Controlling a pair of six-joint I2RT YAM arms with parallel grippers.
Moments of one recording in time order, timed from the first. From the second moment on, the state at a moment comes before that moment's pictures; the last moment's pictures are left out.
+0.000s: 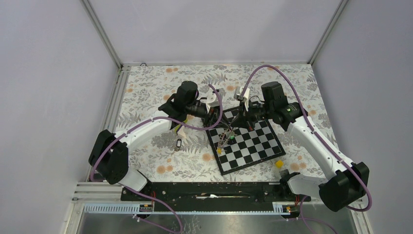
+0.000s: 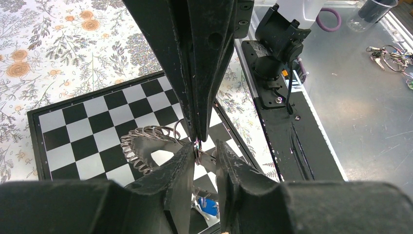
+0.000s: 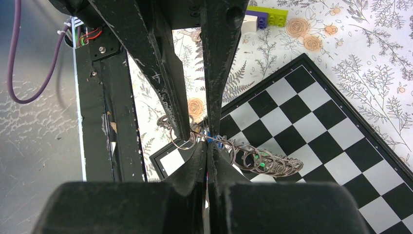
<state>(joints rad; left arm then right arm) -0.67 1.50 1.09 0.04 1.09 0.21 0.44 1.22 1.10 -0.64 -0.85 -0.40</state>
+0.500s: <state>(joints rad) -0.67 1.50 1.09 0.05 1.09 0.20 0.44 1.22 1.10 -0.64 -0.86 -0.40</state>
